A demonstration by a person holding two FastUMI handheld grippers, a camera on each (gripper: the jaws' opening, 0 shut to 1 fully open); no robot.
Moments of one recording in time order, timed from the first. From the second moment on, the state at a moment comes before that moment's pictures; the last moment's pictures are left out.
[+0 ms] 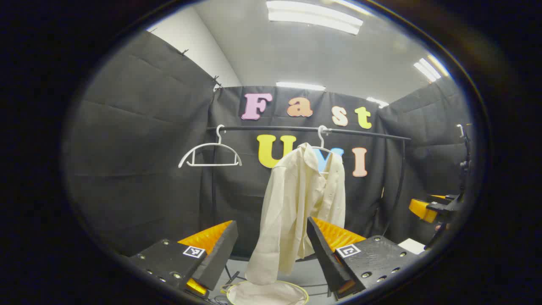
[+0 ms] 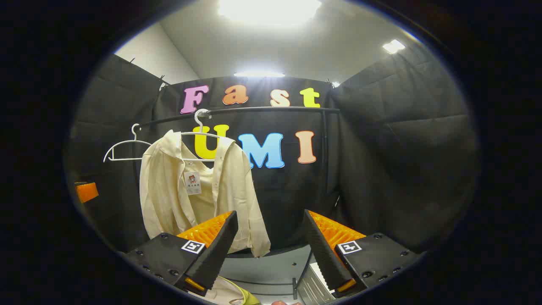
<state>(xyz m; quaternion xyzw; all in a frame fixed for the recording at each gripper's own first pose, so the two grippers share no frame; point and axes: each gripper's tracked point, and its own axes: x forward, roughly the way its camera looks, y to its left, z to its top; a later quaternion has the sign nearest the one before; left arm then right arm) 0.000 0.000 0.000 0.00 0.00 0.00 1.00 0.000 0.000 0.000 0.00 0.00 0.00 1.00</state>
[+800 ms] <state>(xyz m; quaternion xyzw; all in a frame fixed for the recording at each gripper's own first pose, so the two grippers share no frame) -0.008 -0.001 -0.001 -0.01 0.00 -0.01 1.00 -0.016 -0.012 -0.003 0.00 0.00 -0.02 1.00</state>
